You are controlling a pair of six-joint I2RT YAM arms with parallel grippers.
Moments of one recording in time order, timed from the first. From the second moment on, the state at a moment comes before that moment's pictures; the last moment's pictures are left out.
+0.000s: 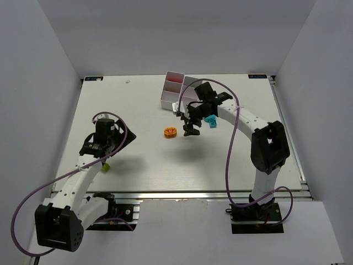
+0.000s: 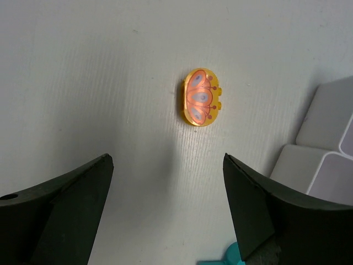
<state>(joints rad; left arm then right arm) -0.18 1.01 0.72 -0.49 -0.05 -0.75 0.56 1.87 1.55 -0.71 -0.73 -1.05</state>
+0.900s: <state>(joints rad) -0.17 1.03 0.68 -0.42 0.01 -0.76 0.66 2.10 1.68 -0.68 -0.53 -0.93</state>
